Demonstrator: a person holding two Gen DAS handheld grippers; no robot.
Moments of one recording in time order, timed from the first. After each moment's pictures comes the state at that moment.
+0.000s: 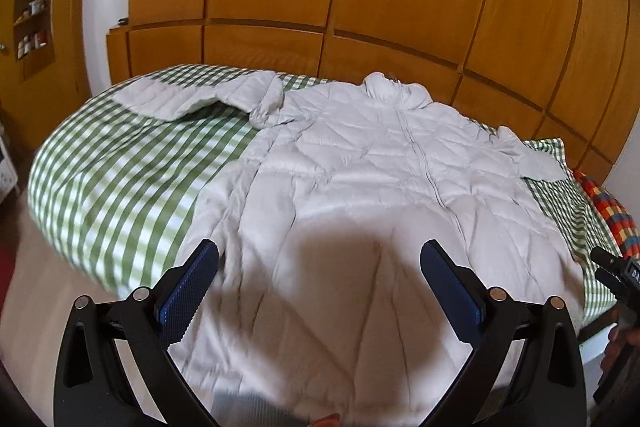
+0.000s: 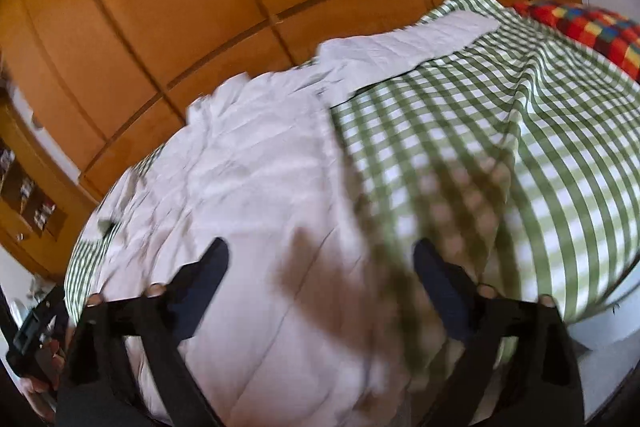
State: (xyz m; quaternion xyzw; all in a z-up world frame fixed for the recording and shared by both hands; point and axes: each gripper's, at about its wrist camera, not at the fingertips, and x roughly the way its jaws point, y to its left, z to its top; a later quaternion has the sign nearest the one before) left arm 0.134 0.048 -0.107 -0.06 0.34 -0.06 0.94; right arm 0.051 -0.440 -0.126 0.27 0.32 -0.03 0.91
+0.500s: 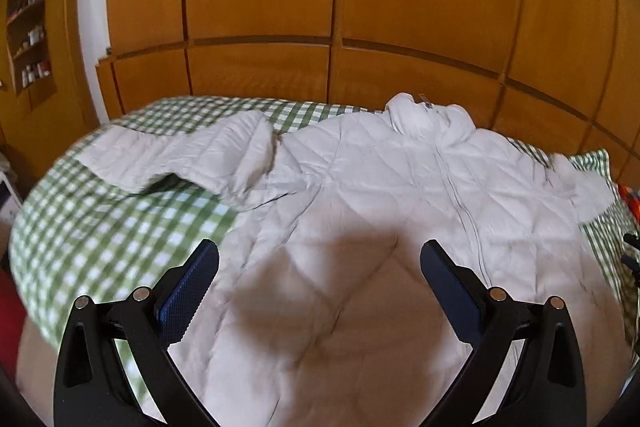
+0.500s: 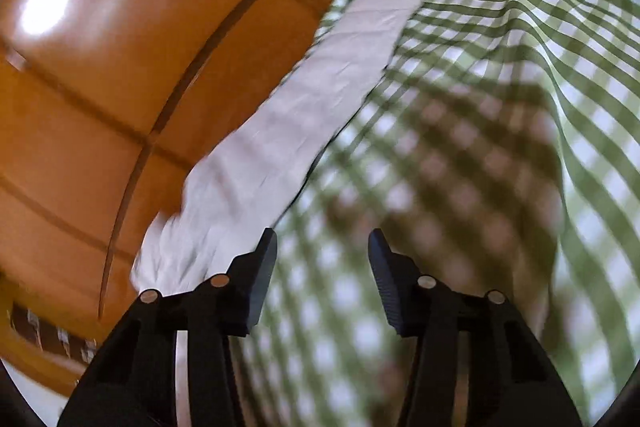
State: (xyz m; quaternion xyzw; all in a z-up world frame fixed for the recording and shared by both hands) left arm 0.299 0.018 -0.113 -0.03 0.34 -0.02 0.94; right arm 0.193 -0.637 -0.167 0.47 0.27 -0.09 0.83
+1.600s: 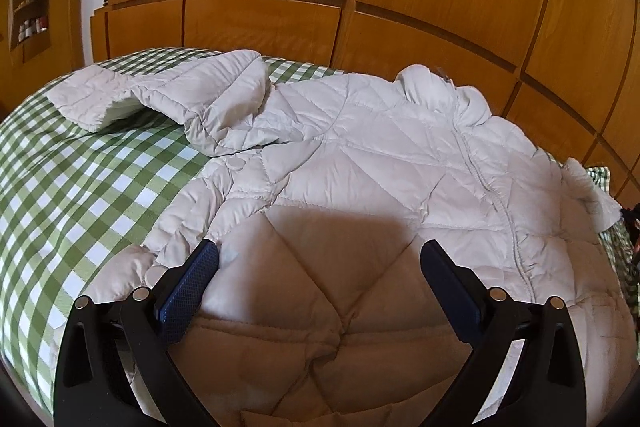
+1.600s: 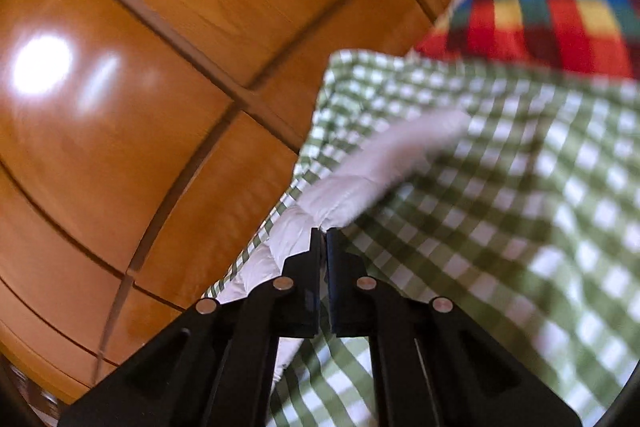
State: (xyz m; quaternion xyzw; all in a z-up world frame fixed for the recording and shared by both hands) left arm 0.316 0.030 -0.181 -0.09 0.34 -0.03 0.93; right arm 0.233 -0.722 -0.124 0.44 0.14 -0.19 0.87
